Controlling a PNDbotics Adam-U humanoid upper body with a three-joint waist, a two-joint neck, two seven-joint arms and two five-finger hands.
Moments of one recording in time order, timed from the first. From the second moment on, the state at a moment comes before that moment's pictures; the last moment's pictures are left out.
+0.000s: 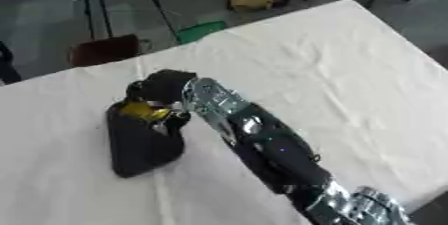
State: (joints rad) left arm -0.33 0.22 0.03 -1.75 0.19 -0.08 -0.09; right arm -0.86 -0.01 0.30 -1.04 1.43 -0.43 0.39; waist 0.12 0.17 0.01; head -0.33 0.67
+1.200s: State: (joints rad) left arm -0.33 0.22 0.03 -1.75 0.19 -0.08 -0.09; right arm -0.85 0.00 0.22 -1.19 1.49 -0.17 -0.08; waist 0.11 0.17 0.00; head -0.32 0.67
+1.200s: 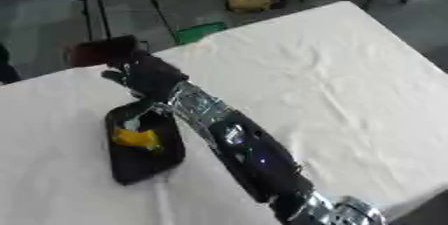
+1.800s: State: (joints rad) left arm -0.32 0.22 0.04 -1.75 0.18 -0.09 -0.08; right arm -0.74 -0.23 0.15 -1.36 0.85 -0.16 -0.01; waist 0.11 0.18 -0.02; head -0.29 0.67
